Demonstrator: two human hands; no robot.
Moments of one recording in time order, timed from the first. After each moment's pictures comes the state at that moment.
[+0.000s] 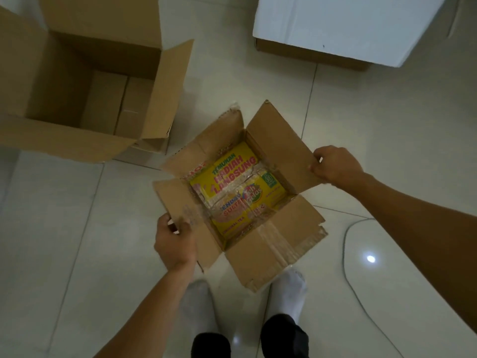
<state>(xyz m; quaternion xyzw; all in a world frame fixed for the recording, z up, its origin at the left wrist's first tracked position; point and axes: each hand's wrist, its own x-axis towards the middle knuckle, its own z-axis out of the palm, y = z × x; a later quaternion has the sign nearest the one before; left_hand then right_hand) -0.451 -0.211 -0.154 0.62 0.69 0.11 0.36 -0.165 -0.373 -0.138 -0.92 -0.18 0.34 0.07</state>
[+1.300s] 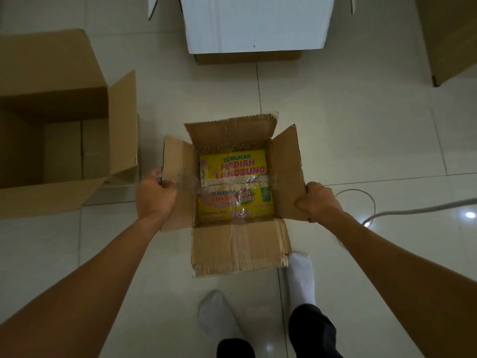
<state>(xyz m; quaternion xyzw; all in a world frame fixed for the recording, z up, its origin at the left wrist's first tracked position) -0.360 -0.125 -0.138 0.83 0.42 -0.03 0.37 -0.274 -0.422 -0.124 -0.89 0.11 0.40 0.17</state>
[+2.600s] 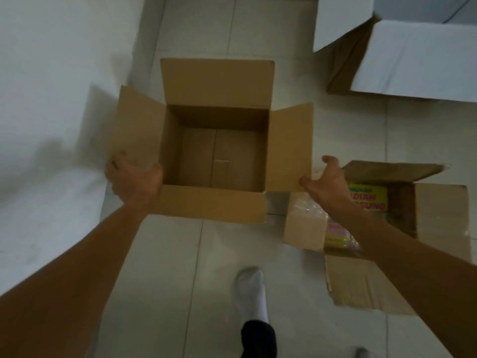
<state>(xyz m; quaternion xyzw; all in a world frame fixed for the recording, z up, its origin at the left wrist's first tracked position) -0.442 0.246 -0.070 0.76 0.60 0.09 0.21 -0.301 -0.059 -0.068 -0.90 0.06 0.30 0.30</state>
